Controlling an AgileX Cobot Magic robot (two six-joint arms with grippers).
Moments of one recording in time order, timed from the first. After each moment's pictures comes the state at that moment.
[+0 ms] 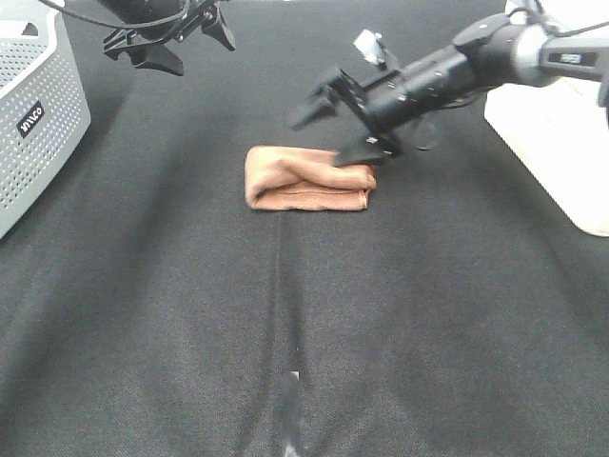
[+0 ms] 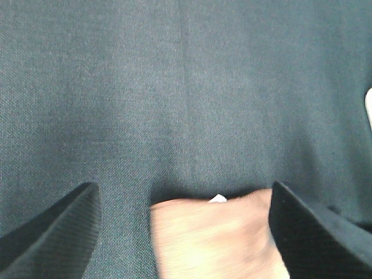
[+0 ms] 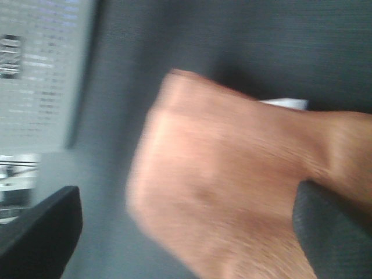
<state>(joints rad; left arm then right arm) -0.20 2.39 -2.27 -0.41 0.85 -0.19 0.17 2.55 -2.08 1.04 1.01 -0.46</state>
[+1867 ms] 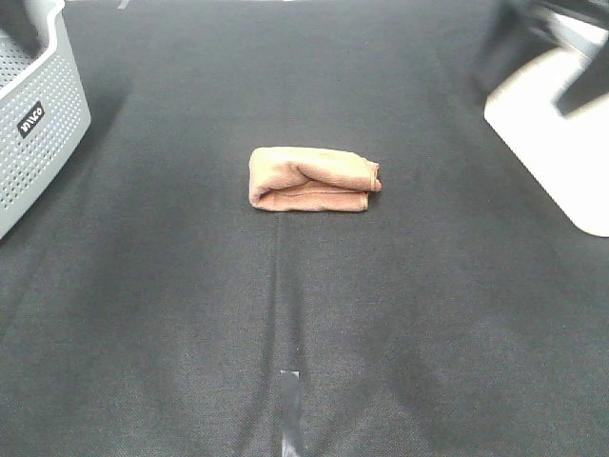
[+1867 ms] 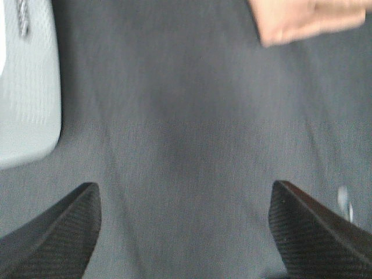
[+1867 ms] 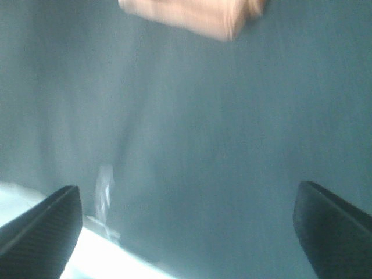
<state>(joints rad) -0.30 1.42 -1.46 0.00 1.21 -0.12 0.14 1.49 -1.36 0.41 1.21 -0.25</state>
